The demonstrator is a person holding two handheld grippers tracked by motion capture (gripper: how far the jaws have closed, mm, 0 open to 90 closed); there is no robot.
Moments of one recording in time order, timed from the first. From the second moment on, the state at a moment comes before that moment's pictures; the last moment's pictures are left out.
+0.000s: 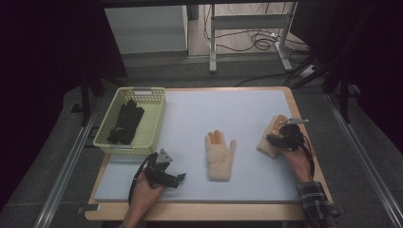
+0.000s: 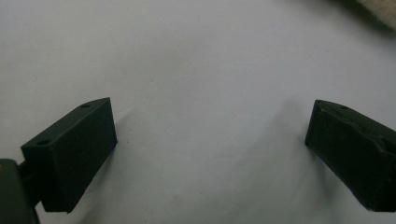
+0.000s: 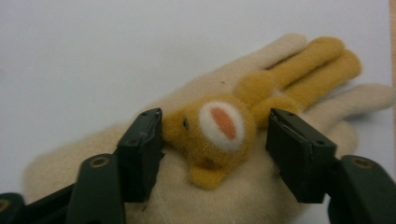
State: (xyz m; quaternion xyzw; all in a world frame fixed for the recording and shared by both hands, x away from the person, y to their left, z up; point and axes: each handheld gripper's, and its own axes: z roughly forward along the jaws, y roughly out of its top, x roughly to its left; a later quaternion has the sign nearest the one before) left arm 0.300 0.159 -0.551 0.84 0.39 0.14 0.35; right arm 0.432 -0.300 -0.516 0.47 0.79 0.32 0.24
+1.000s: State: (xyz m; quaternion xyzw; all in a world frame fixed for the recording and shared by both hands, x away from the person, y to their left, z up) left arm 0.300 0.159 -0.551 0.84 0.39 0.14 0.35; right arm 0.356 -0.227 -0.441 0.33 0.82 0.43 0.17
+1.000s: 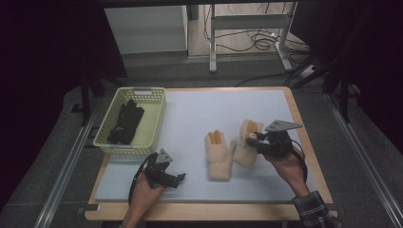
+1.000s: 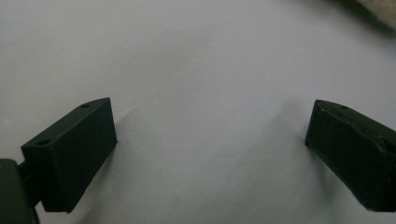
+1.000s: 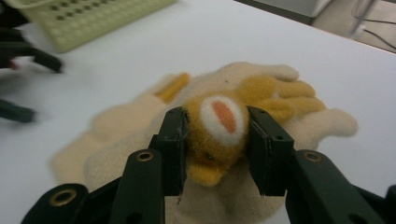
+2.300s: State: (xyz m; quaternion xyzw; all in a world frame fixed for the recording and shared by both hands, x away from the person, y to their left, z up) left arm 0.299 0.159 -0.551 0.84 0.39 0.14 0.35; right arm 0.354 -0.200 -0.495 0.32 0.85 0.40 0.11
